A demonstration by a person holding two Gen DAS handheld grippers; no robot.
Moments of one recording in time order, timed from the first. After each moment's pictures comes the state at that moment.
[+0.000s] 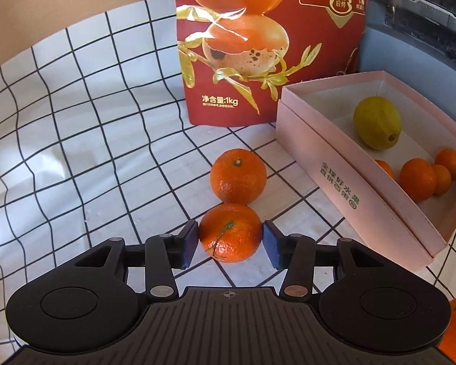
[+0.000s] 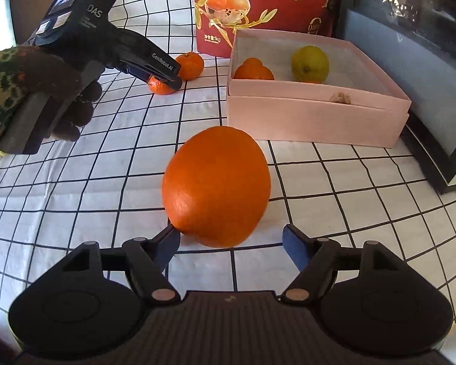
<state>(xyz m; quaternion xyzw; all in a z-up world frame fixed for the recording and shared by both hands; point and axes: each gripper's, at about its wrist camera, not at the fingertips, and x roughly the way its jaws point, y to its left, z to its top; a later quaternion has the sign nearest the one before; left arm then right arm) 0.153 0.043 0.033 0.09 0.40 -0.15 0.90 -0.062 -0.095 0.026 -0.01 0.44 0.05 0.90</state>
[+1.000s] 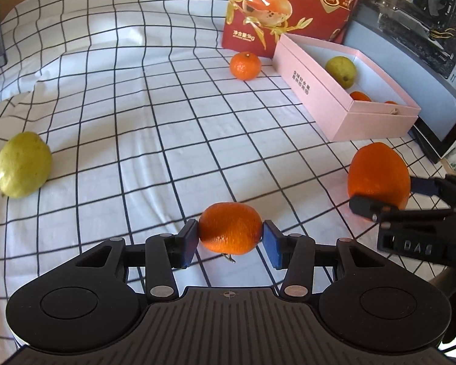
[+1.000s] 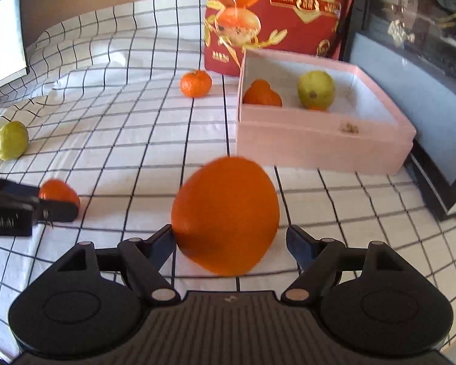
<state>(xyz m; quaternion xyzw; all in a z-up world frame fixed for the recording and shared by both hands) -0.032 0.095 0.040 -0.02 0.45 -0.11 0.88 -0.056 -0.090 0.030 -0.04 0.40 0.06 0.91</state>
